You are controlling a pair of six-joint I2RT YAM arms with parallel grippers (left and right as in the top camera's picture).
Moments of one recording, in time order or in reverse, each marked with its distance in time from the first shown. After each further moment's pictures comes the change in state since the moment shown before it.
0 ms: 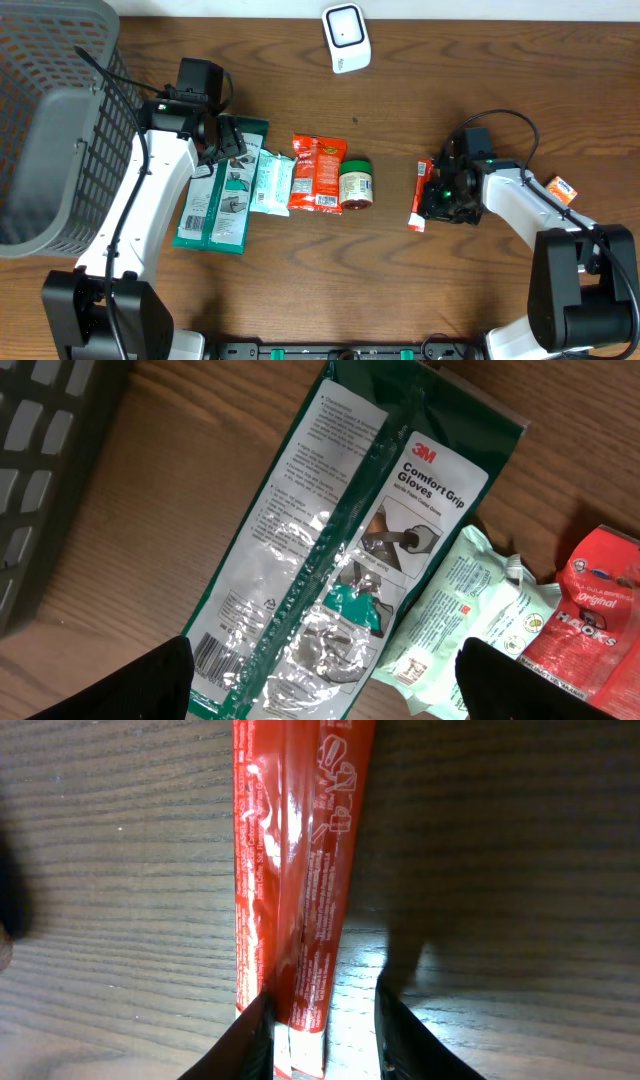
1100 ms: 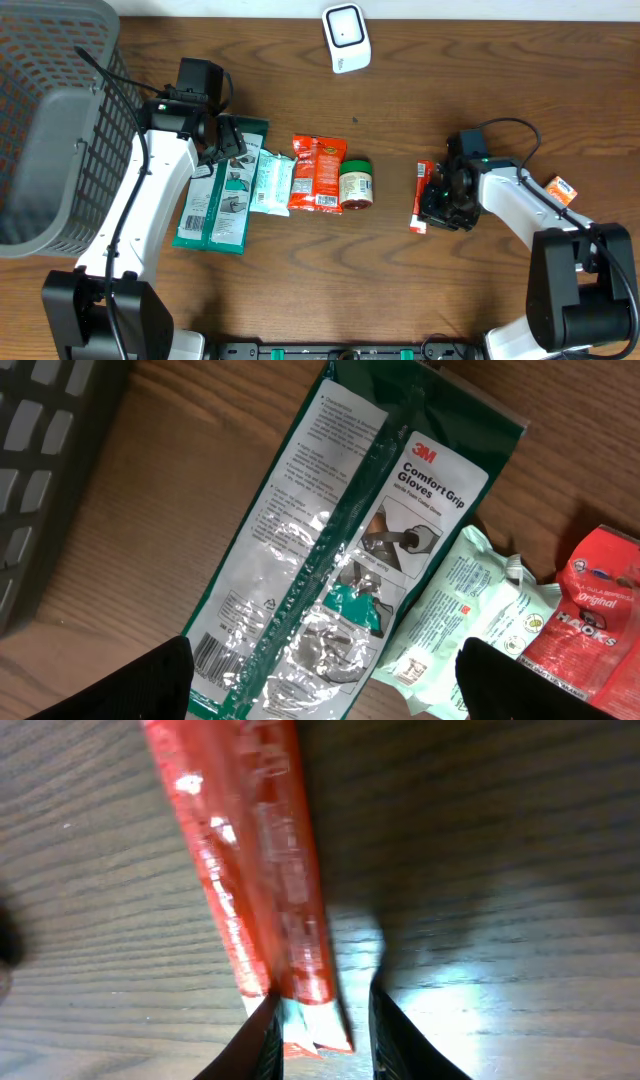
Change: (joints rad) left arm 0.000 0.000 0.000 0.000 0.000 0.000; right arm 0.026 0.000 0.013 -0.069 0.010 0.218
